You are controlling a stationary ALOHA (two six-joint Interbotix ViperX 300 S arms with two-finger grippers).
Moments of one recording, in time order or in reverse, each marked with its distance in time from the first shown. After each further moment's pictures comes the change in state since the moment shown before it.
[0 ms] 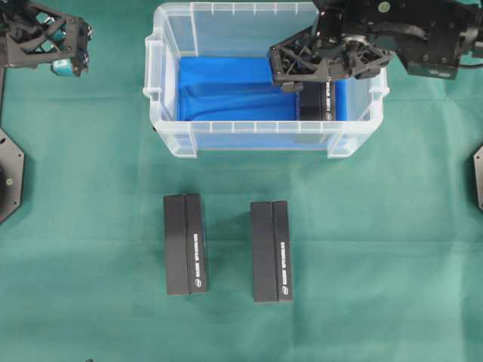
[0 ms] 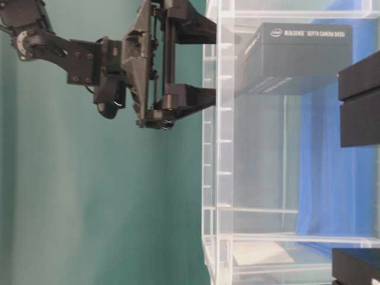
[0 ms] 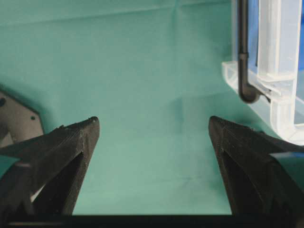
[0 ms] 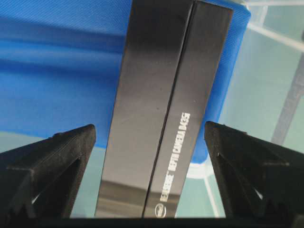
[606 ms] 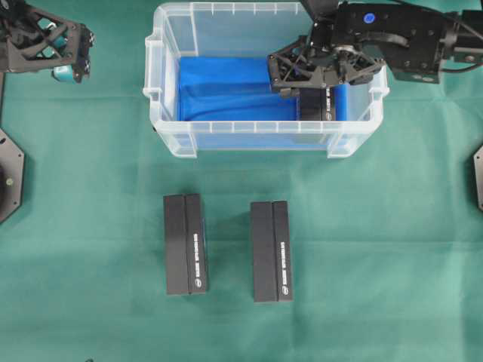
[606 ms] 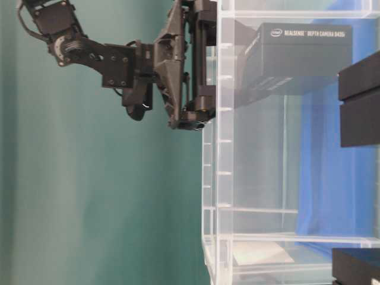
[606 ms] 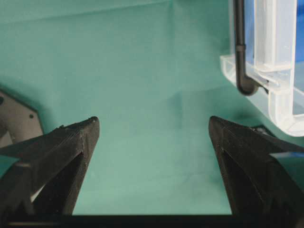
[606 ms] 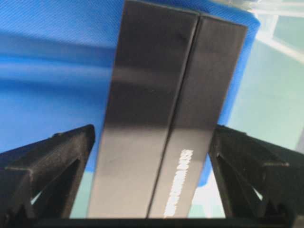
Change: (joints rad) left arm -0.021 0.002 0.000 0.000 0.000 -0.002; right arm -0.018 0.049 0.052 0.000 -0.091 0.000
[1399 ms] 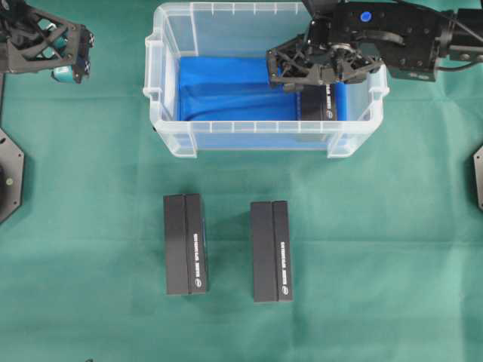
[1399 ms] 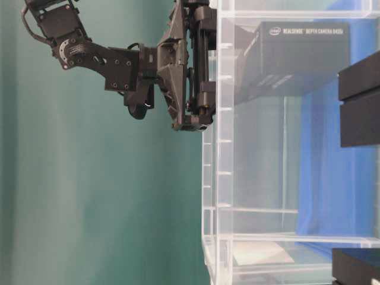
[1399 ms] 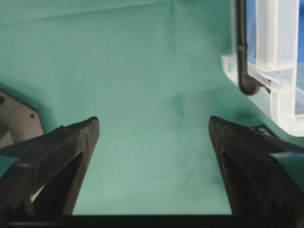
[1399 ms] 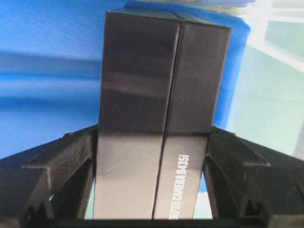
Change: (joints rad) left arm -0.002 -0.002 0.003 0.000 0.002 0.000; right arm -0.006 0.017 -0.017 -0.003 -0.014 0.049
